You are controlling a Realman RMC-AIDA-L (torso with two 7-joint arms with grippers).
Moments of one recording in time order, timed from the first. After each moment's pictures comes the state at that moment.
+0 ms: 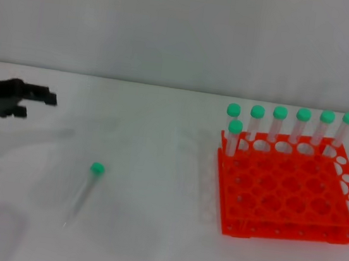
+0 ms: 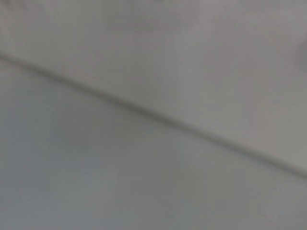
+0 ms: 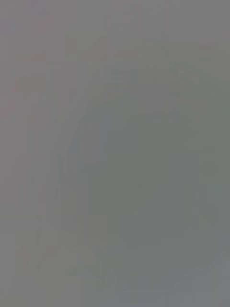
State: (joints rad) left arm -0.93 -1.83 2.85 -0.63 -0.03 1.40 -2.27; right arm 0.59 2.01 -1.40 -0.13 0.42 -1.00 0.12
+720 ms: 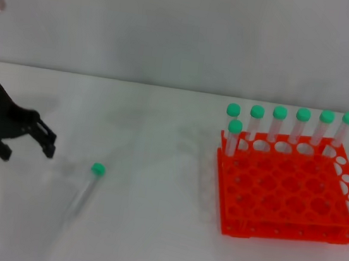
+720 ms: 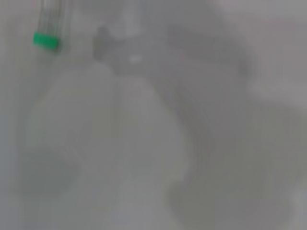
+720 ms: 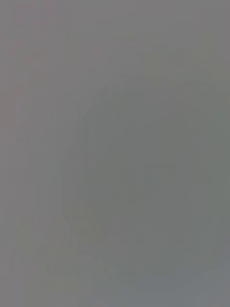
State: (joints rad) left arm -1.26 -1.84 2.85 -0.61 0.72 1.54 -2.62; right arm 0.62 2.01 -1.40 -0.13 0.42 -0.98 0.12
